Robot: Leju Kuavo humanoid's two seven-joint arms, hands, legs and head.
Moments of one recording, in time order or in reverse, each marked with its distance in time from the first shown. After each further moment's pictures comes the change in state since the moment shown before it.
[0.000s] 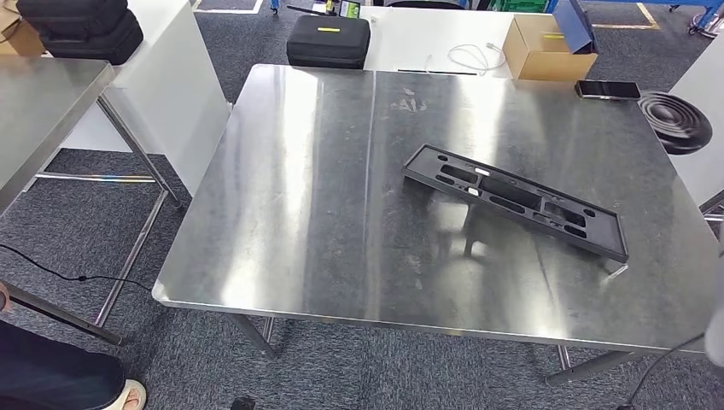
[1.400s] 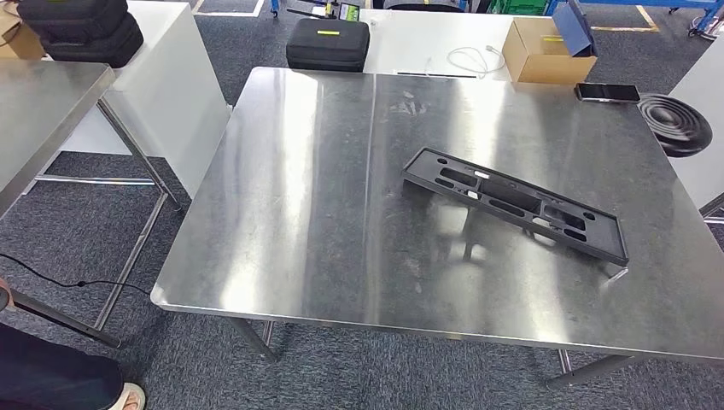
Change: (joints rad) left arm 0.044 0.017 0.076 0.001 0.006 0.054 -0.006; right arm 0.993 0.459 -0.931 0.117 0.292 -0.034 0.319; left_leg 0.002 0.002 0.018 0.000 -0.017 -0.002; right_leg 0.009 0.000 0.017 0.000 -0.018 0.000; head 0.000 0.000
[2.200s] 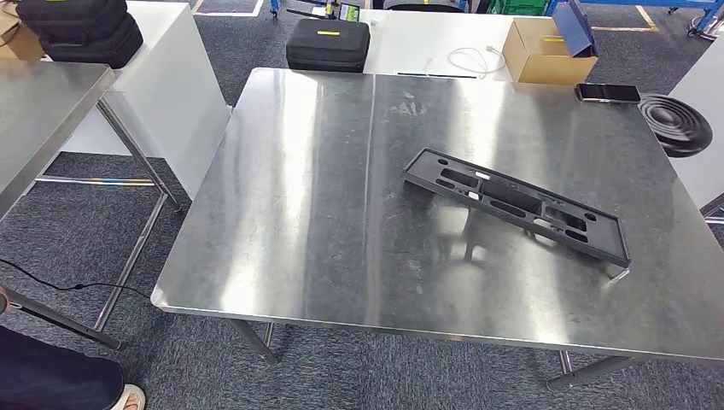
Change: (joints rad) left arm -0.007 0.004 0.032 0.000 -0.025 0.033 0.055; right arm 0.007 0.207 0.099 0.055 0.136 0.125 0.020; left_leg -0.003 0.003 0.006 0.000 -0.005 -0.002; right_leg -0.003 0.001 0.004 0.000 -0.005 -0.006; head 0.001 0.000
